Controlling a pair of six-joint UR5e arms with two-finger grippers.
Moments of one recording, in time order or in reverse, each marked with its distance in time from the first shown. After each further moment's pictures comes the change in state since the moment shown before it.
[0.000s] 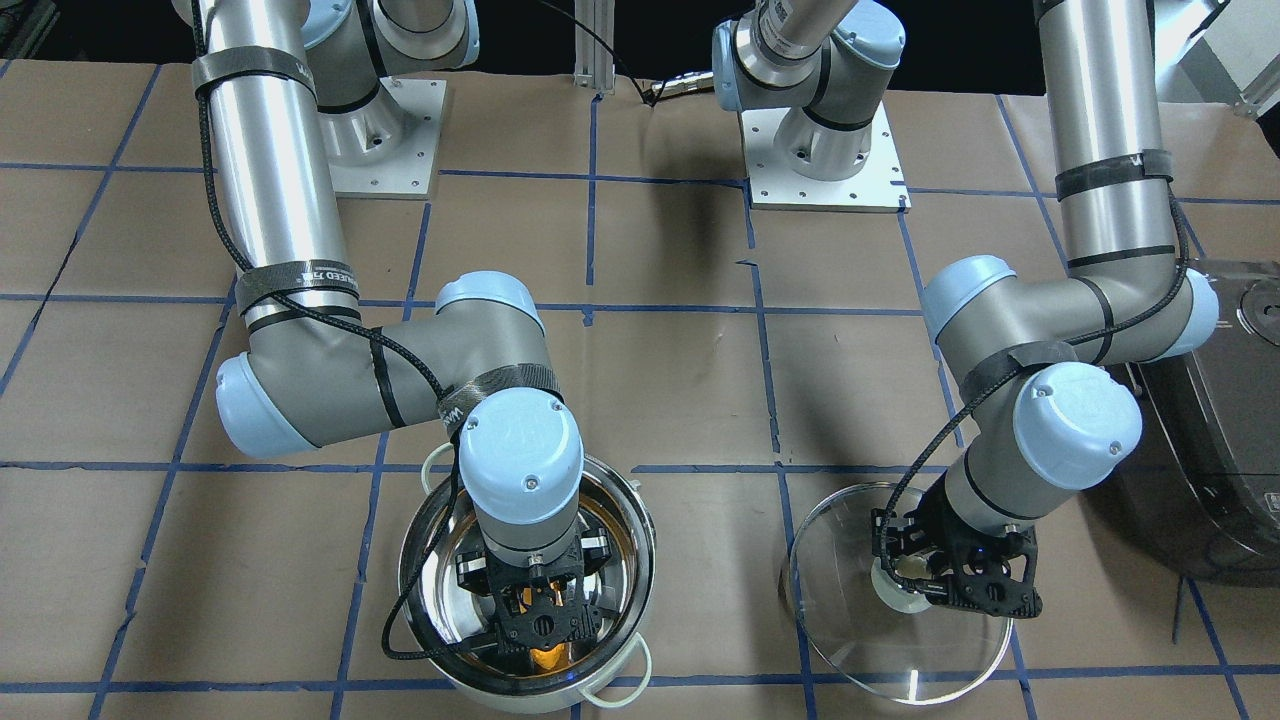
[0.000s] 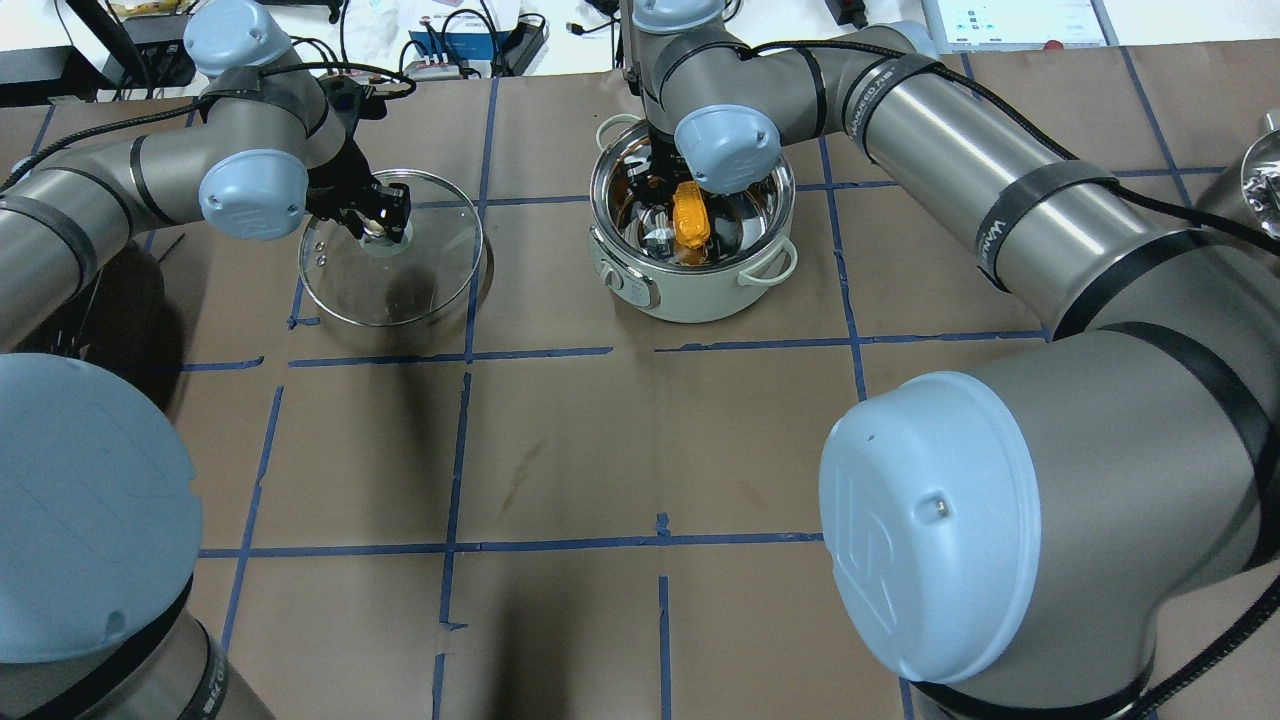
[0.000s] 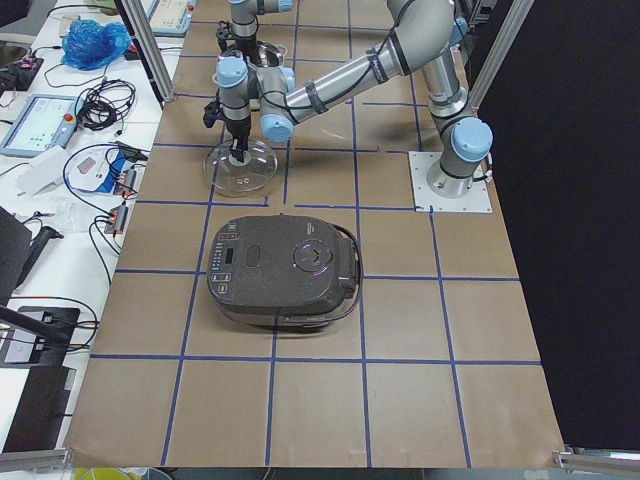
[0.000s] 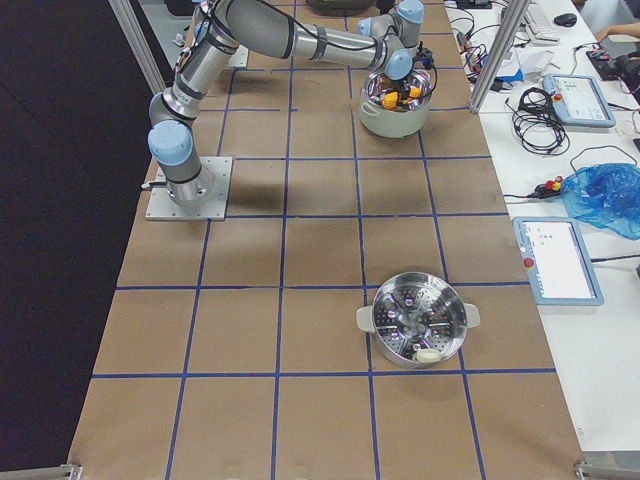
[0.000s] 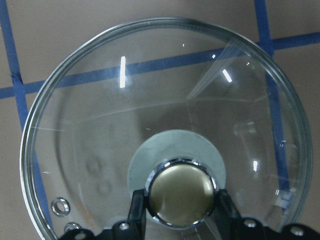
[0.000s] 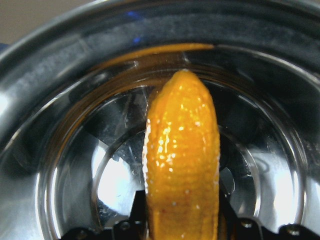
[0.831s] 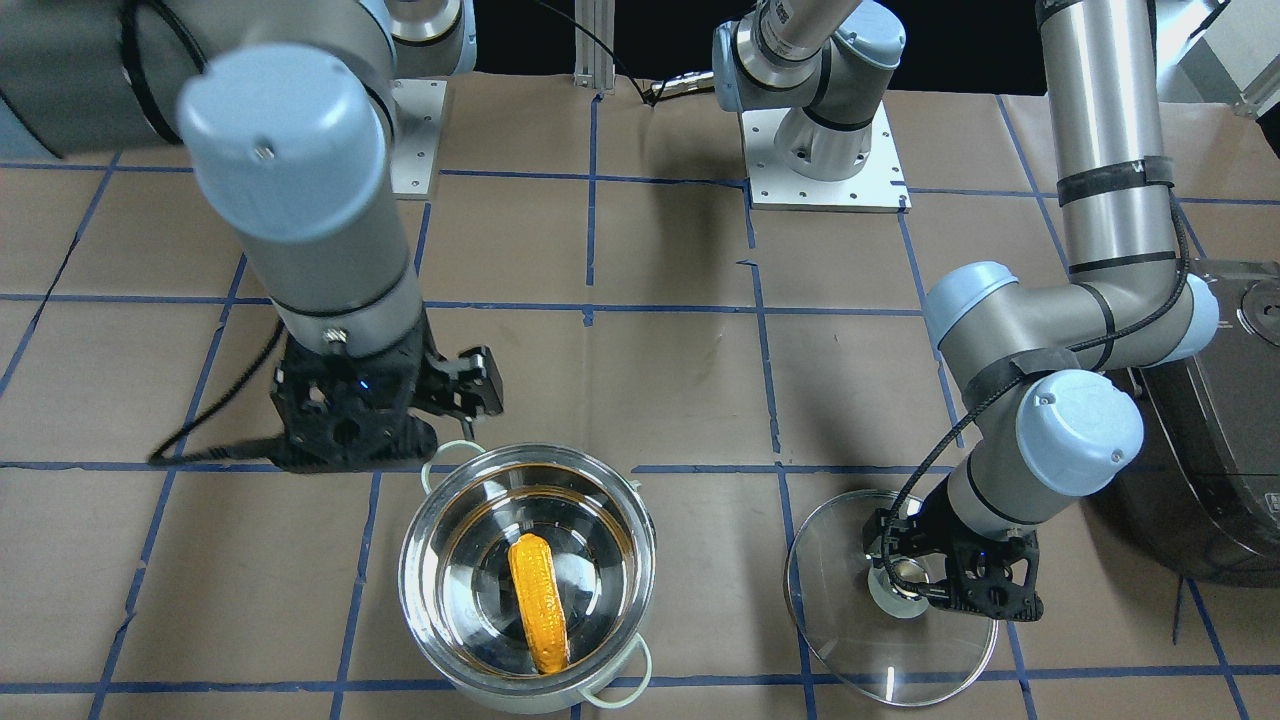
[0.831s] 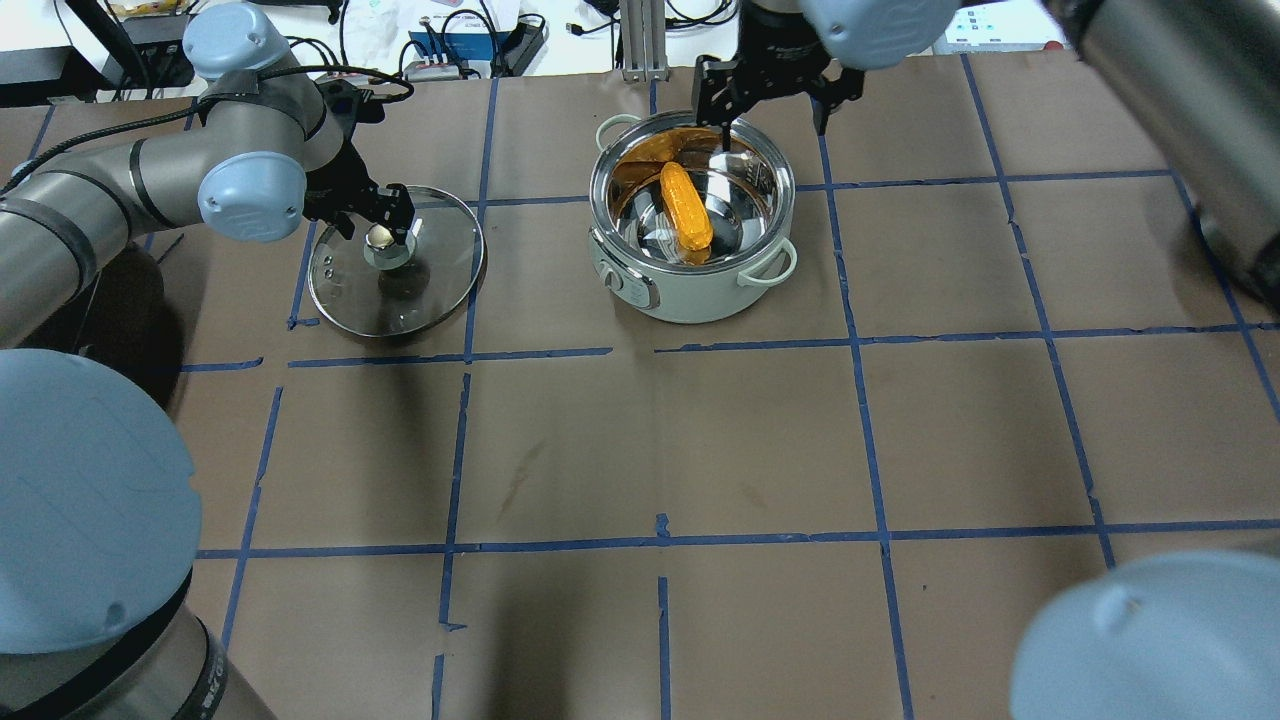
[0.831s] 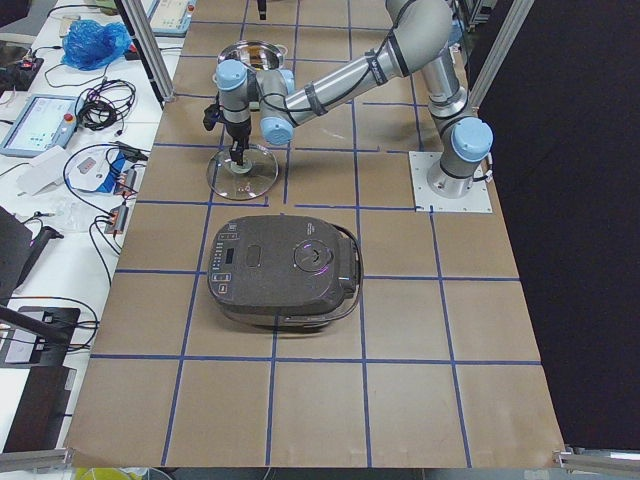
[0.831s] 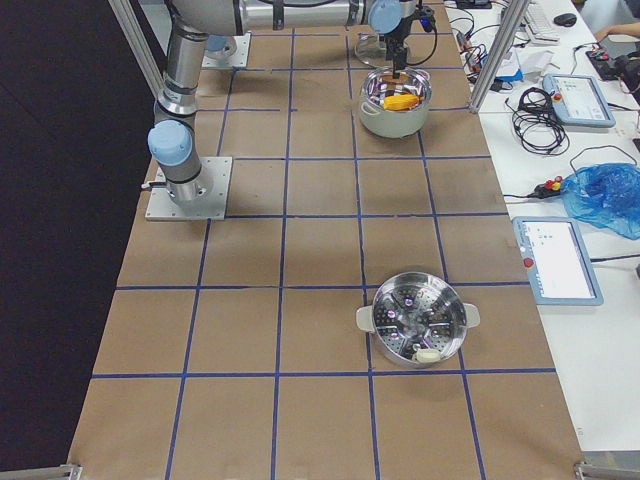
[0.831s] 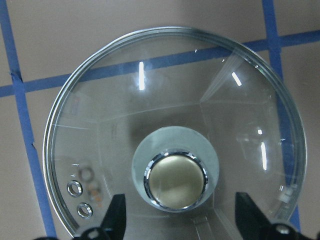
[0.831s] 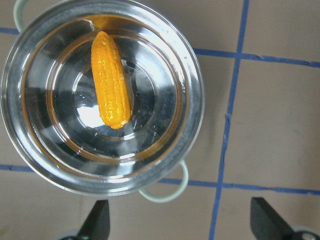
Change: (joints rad) left arm 0.005 -0.006 0.001 0.000 0.000 0.006; right arm -0.121 -0.377 0.034 0.373 0.012 -0.028
